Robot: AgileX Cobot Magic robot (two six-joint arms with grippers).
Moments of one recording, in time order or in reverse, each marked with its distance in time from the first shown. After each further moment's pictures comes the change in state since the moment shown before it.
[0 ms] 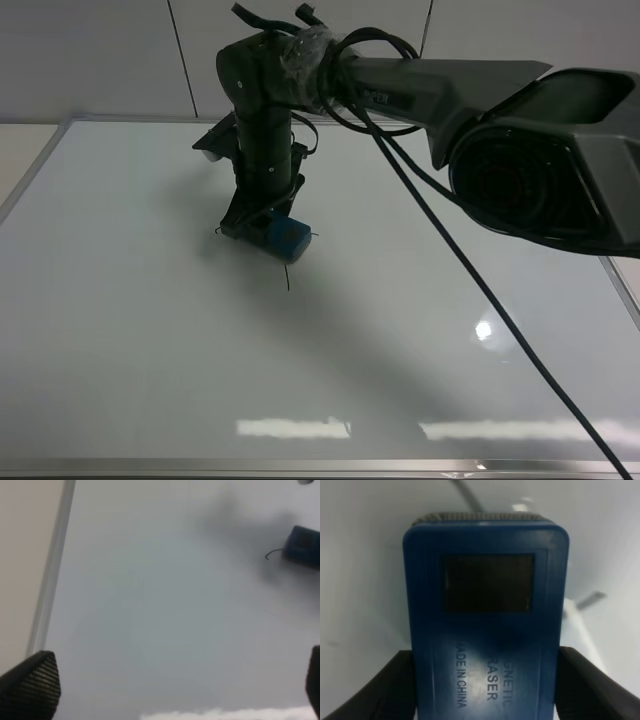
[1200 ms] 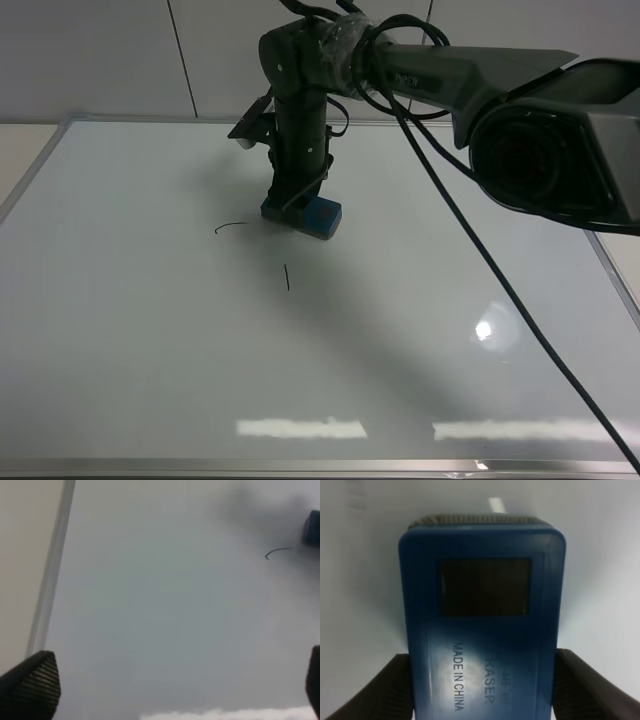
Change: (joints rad) left arm 0.000 0.000 0.000 0.000 0.000 0.000; right arm -0.045 0.000 -0.001 -0.019 0.007 -0.213
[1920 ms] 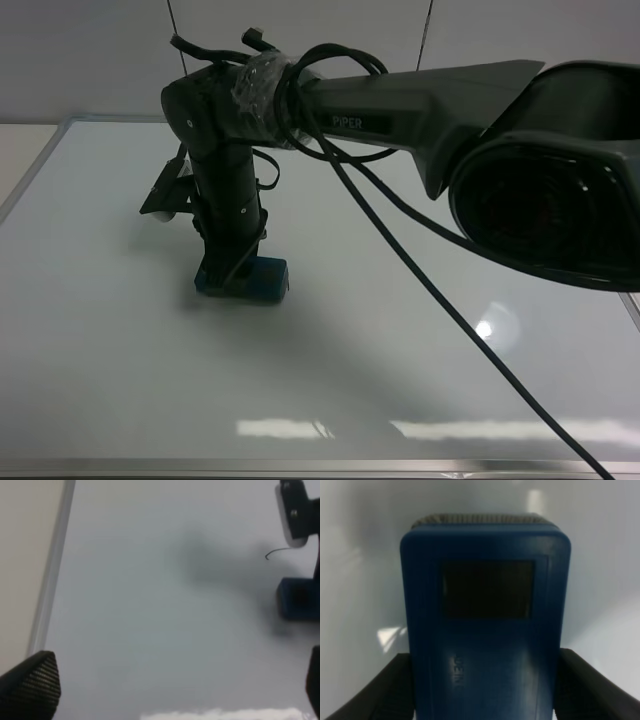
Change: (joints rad) left arm 0.000 0.000 0.000 0.000 0.000 0.000; right arm 0.233 -0.058 0.160 0.080 -0.011 -0.047
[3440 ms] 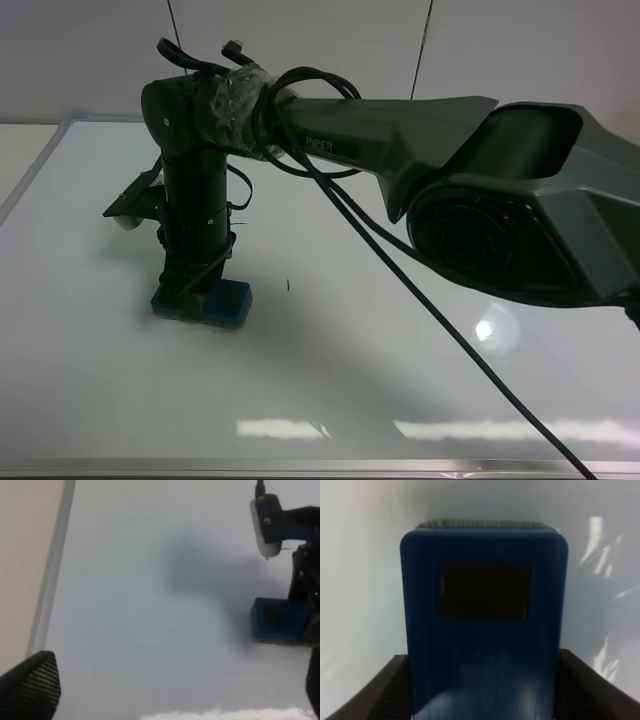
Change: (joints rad) left arm 0.000 0.000 0.000 0.000 0.000 0.000; right arm -0.014 0.107 -0.187 0.176 0.080 0.006
